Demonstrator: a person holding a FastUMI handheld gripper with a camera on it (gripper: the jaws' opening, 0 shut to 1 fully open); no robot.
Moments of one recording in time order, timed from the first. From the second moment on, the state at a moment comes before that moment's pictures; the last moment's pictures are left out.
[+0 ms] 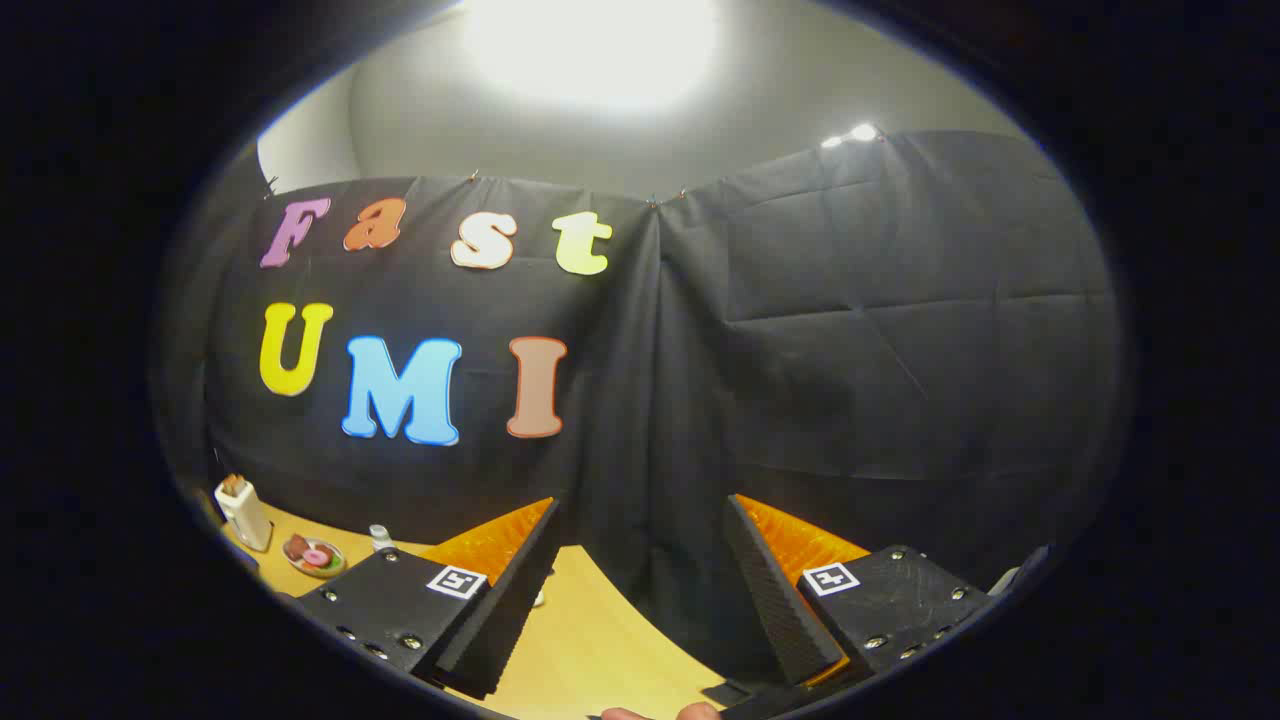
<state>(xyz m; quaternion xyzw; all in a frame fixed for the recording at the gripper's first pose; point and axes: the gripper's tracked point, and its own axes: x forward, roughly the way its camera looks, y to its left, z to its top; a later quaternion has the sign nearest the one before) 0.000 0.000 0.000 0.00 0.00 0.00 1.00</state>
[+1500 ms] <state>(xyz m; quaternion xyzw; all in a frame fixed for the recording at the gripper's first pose) -0.048 0.351 -0.086 -0.02 0.03 0.24 0.97</state>
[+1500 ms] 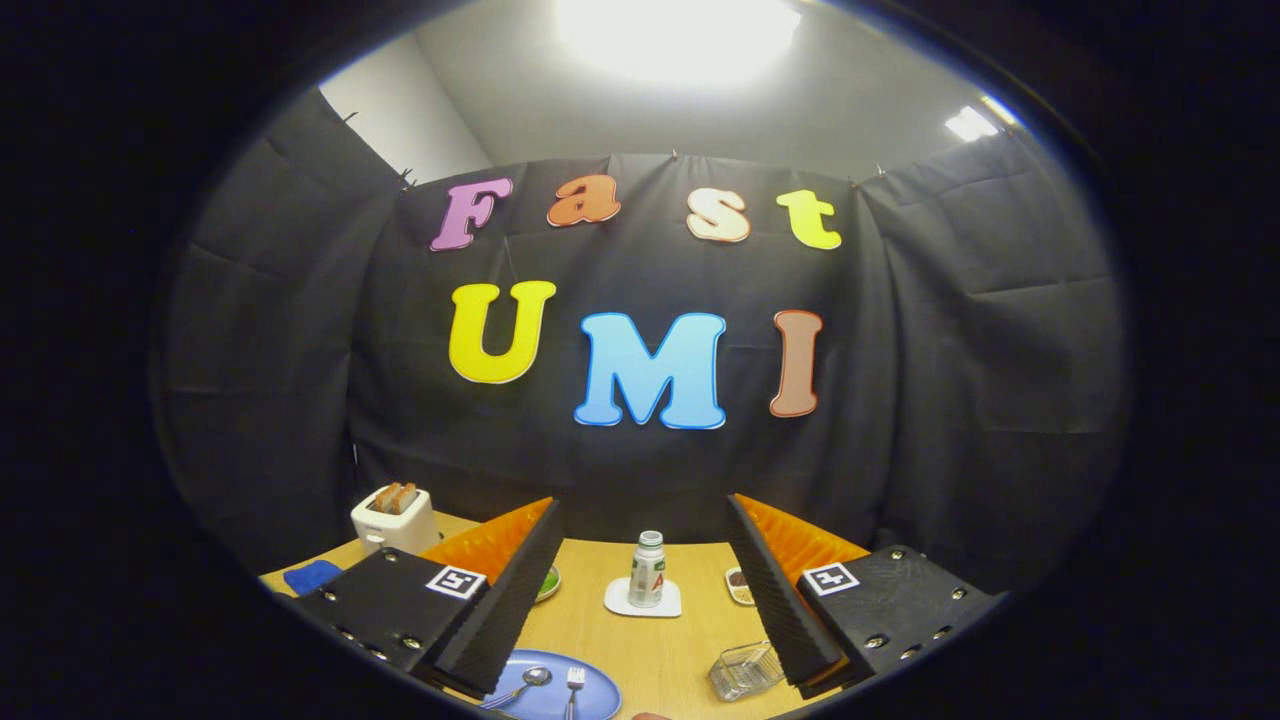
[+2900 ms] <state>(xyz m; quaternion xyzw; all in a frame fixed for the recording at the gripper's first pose) -0.139 0.369 -0.375 -0.13 0.42 0.32 0.84</state>
